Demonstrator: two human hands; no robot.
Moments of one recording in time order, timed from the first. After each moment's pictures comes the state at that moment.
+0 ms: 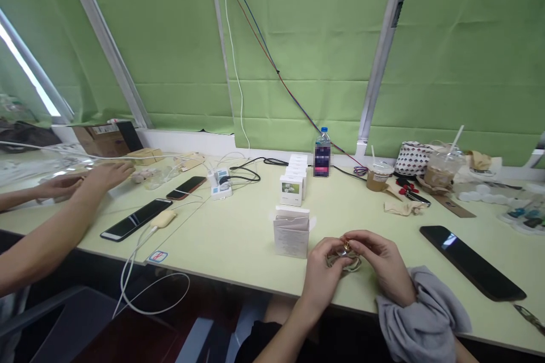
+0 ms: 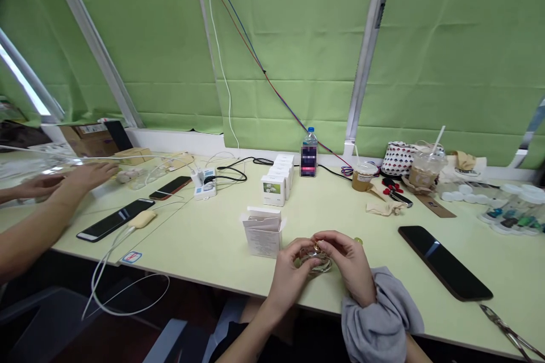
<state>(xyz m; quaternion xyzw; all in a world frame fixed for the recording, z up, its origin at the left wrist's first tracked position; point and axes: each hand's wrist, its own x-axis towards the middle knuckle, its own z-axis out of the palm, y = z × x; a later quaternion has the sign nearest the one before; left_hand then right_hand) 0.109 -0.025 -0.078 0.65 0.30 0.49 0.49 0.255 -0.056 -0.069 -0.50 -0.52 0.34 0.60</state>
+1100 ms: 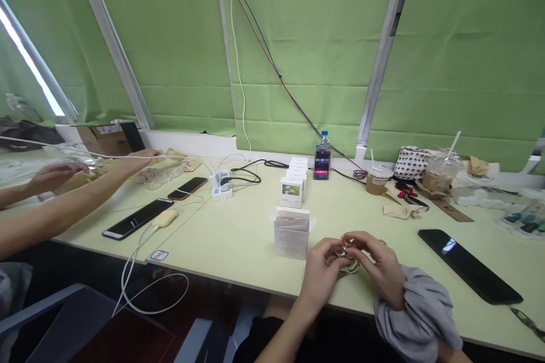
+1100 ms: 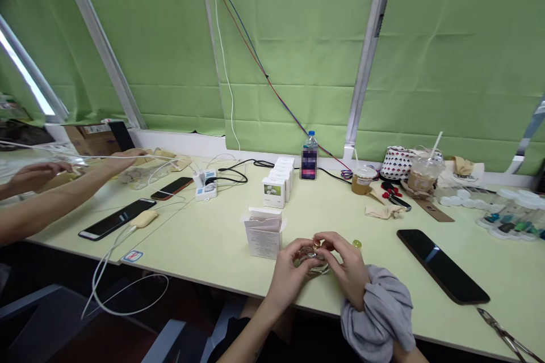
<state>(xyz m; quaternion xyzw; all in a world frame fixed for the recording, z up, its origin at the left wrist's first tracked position) 0.108 -0.023 -0.078 0.65 0.28 0.48 0.52 0.259 -0.061 -0.068 -0.50 -0.70 0.09 0.51</state>
